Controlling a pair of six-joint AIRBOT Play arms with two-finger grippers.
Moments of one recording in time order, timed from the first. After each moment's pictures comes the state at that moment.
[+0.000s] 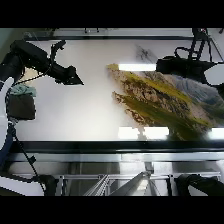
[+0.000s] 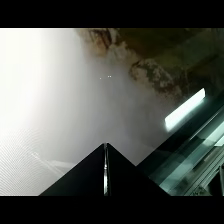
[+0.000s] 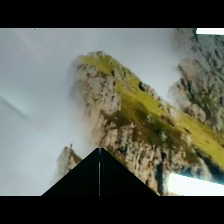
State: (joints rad) left arm -0.03 -1.70 1.67 -2.29 1.47 1.88; right arm 0.19 -1.16 1.15 -1.15 0.58 1.40
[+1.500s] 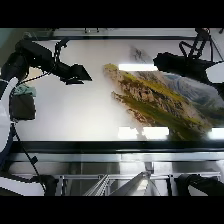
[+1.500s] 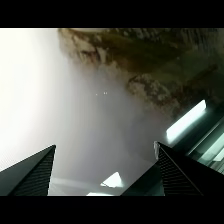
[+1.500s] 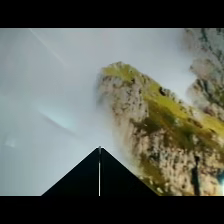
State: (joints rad) left arm -0.08 -1.70 1.67 -2.30 1.38 1.87; right arm 0.19 -1.17 1.15 -0.94 0.55 1.40
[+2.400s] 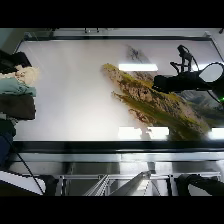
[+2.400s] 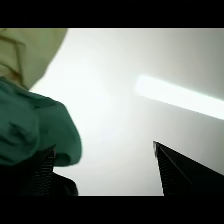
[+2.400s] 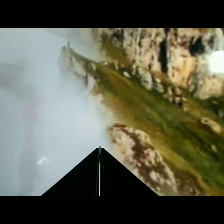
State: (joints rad) left arm 0.31 -1.79 1.97 -1.68 1.24 1.62; right arm 0.11 -1.27 1.14 -1.05 0.96 1.52
